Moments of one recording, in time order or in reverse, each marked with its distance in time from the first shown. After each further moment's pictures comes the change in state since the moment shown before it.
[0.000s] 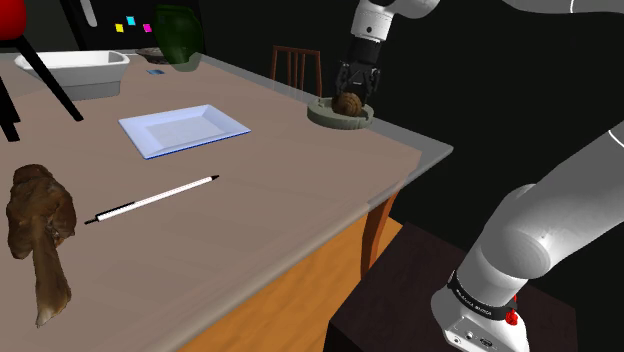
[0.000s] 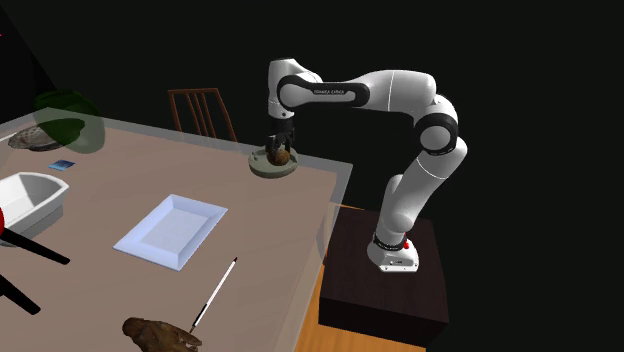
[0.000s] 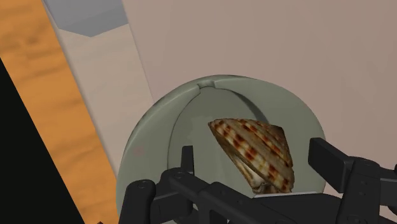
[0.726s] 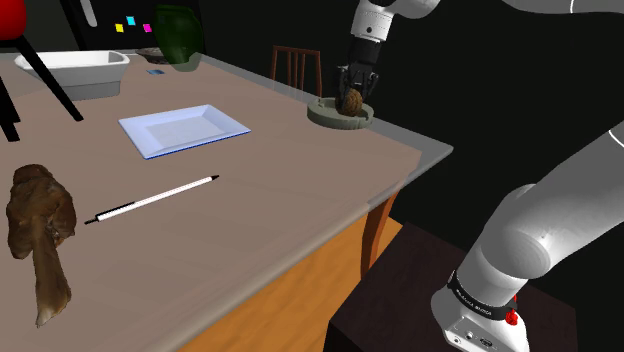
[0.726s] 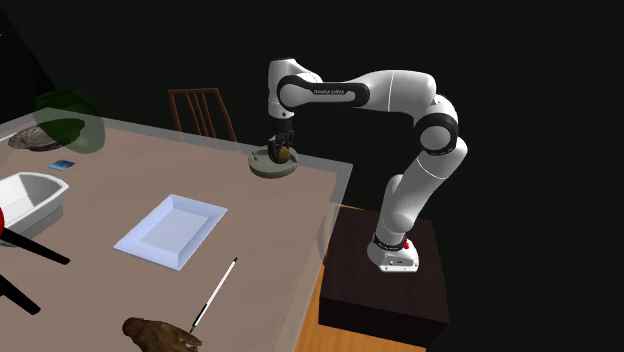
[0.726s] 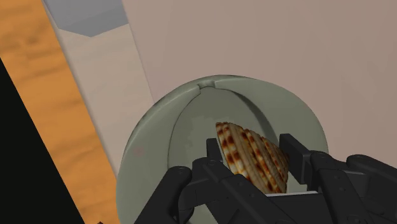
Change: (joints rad) arm 0.000 0.000 0.000 -0.002 0.000 0.001 0.000
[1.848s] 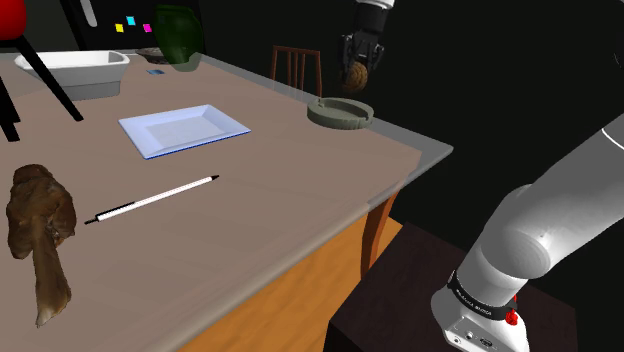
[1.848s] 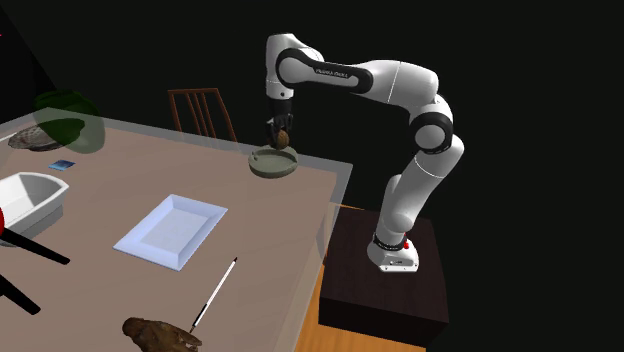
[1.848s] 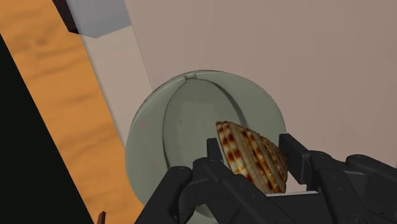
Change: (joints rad) arm 0.002 0.038 -0.004 0.211 0.000 -0.170 0.024
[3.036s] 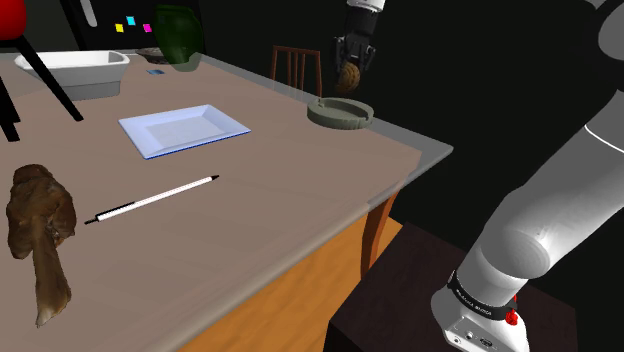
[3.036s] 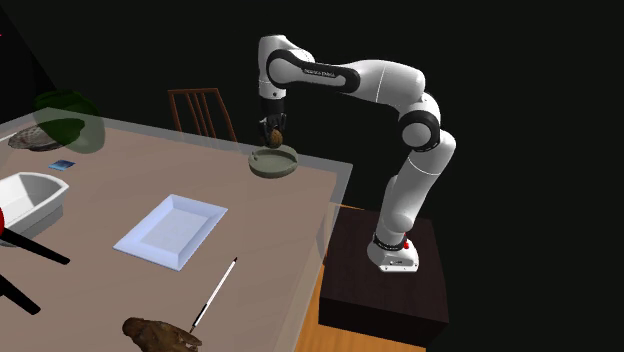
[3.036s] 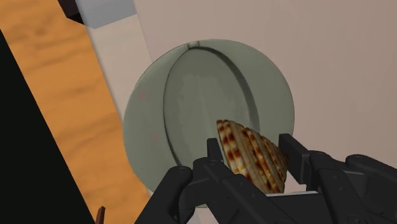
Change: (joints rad) arm -0.004 0.093 -0.013 0.076 0.003 0.013 -0.020
